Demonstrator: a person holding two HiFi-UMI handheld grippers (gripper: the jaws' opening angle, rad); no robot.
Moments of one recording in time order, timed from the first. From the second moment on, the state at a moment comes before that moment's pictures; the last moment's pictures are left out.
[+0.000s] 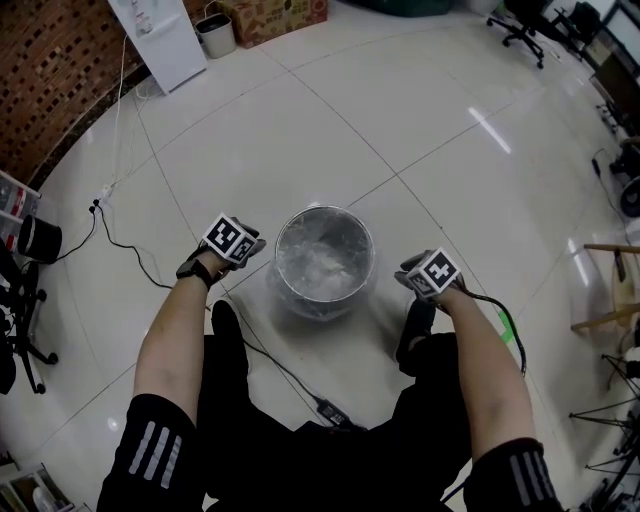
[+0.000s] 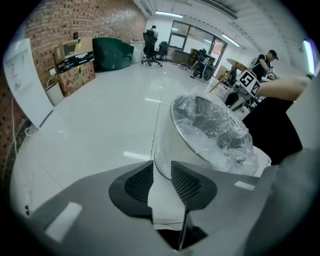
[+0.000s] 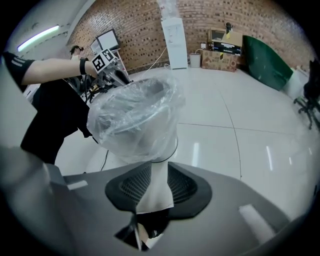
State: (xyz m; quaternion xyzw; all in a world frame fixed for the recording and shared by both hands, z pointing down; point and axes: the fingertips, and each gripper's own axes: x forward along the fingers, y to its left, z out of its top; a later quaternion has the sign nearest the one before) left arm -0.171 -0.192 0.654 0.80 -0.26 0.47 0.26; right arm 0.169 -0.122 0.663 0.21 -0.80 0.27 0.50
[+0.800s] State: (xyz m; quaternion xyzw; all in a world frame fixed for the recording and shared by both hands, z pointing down) left arm -0.111 -0.061 0.650 0.82 -0.16 0.51 0.20; right arm 0.088 -0.067 0.659 0.18 -0.82 0.30 0.45
